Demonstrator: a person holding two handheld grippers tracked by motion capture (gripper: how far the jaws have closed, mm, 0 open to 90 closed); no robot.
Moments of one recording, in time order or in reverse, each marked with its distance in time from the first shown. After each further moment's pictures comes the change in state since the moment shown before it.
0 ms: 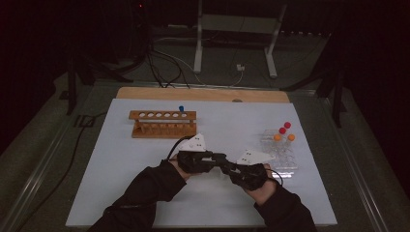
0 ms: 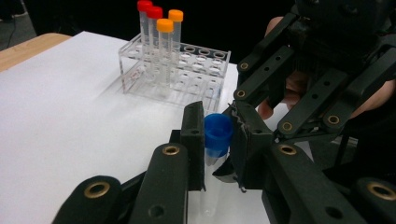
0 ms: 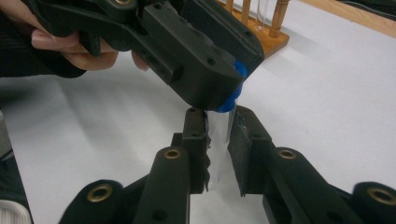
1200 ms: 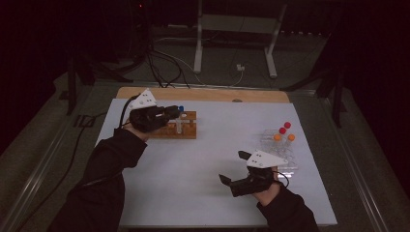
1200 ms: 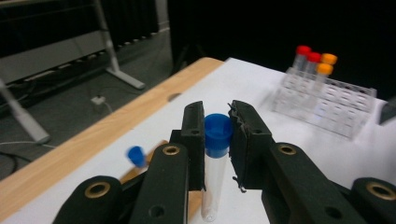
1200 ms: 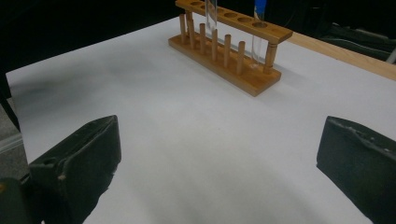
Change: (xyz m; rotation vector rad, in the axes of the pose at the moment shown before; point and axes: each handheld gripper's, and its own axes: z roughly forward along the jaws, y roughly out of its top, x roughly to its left) left arm 0.083 0.035 -0.124 -0.046 0.435 -0.045; right arm 0.000 -0.002 -0.018 -0.144 0.011 0.012
